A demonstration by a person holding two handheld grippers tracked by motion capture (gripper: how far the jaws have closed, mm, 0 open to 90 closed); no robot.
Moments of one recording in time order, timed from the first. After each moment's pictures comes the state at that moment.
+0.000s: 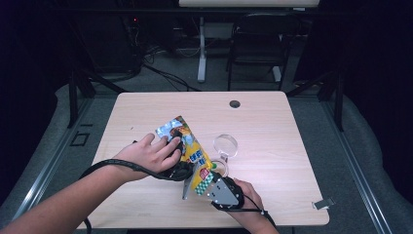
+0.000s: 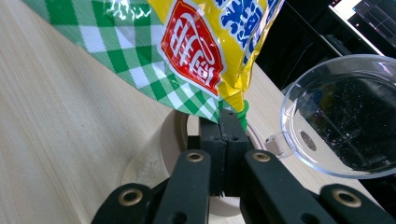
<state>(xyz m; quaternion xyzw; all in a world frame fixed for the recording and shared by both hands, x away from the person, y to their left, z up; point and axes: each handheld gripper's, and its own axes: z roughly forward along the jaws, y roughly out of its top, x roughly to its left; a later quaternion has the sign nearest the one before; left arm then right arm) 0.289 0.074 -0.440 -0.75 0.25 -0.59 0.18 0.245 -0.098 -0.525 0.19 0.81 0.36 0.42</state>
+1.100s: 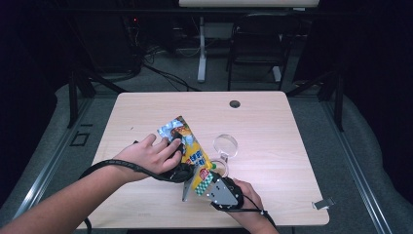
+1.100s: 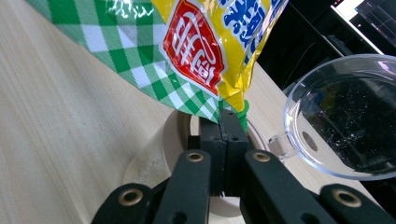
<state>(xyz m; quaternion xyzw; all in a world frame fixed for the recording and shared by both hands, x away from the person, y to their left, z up) 0.285 0.073 -0.439 -0.75 0.26 -0.58 0.18 0.245 -0.097 -0.527 0.18 0.82 0.36 0.42</state>
